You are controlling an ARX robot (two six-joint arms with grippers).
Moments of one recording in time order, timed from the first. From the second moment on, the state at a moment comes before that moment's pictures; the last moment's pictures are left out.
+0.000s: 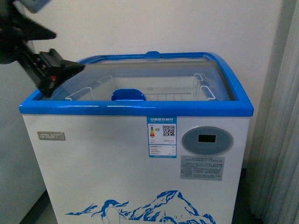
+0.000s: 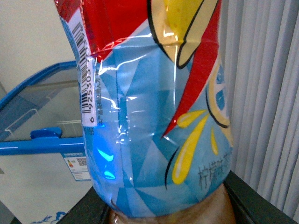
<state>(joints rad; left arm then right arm) -0.11 1.67 1.22 0.27 0.48 0.88 0.28 0.44 0.61 -0.11 0.39 0.14</state>
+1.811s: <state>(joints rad) -0.11 2.14 1.95 0.30 -0.25 0.33 0.28 0.44 0.61 -0.11 0.40 0.14</state>
